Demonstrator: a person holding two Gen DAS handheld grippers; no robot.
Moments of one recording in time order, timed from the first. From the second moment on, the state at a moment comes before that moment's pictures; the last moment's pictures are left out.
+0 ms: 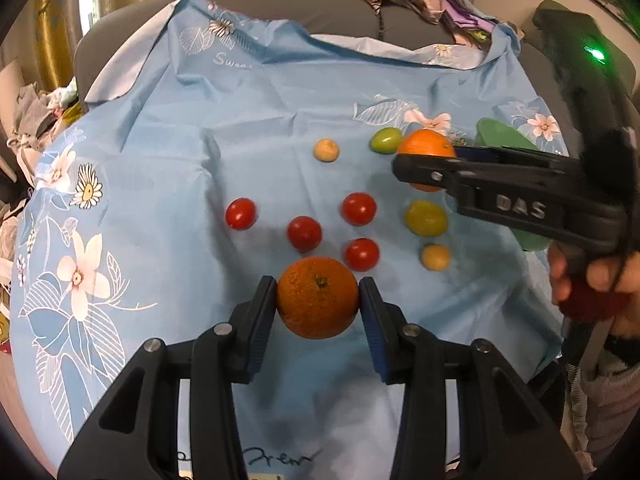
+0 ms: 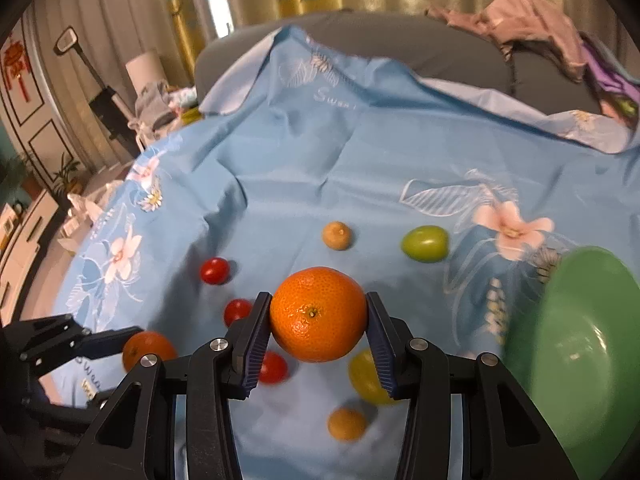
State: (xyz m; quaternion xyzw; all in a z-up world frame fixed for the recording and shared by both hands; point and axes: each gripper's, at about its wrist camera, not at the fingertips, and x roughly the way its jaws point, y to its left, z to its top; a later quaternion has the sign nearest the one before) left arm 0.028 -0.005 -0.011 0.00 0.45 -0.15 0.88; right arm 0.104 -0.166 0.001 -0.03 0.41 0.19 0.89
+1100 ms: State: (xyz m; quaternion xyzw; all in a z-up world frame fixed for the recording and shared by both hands) left arm 0.049 -0.176 0.057 0.10 0.38 -0.28 0.87; right arm 0.016 -0.325 0.034 0.07 0.33 0.05 0.94
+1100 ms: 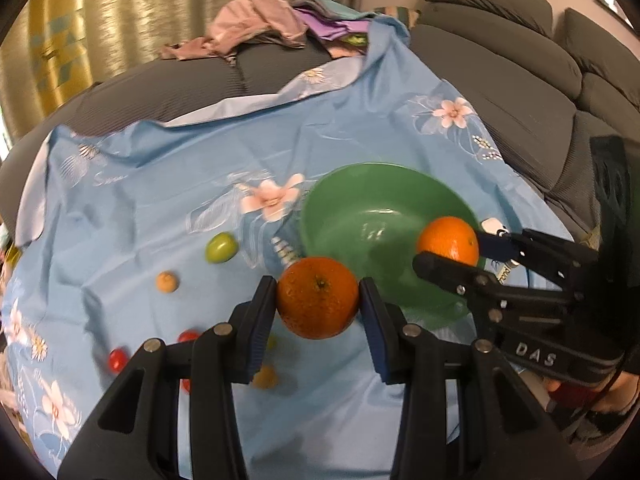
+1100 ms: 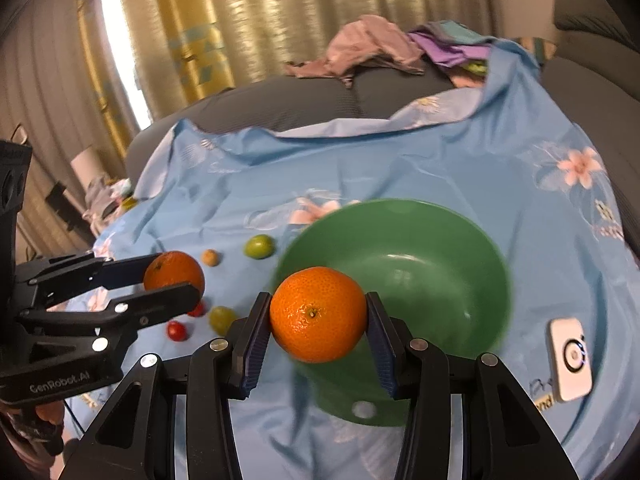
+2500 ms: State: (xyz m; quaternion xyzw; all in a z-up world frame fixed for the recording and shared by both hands) left arm 0.068 -0.209 0.032 0.11 0.41 -0.26 0.87; right arm 0.001 -0.372 0.012 0.10 0.34 -0.01 0.93
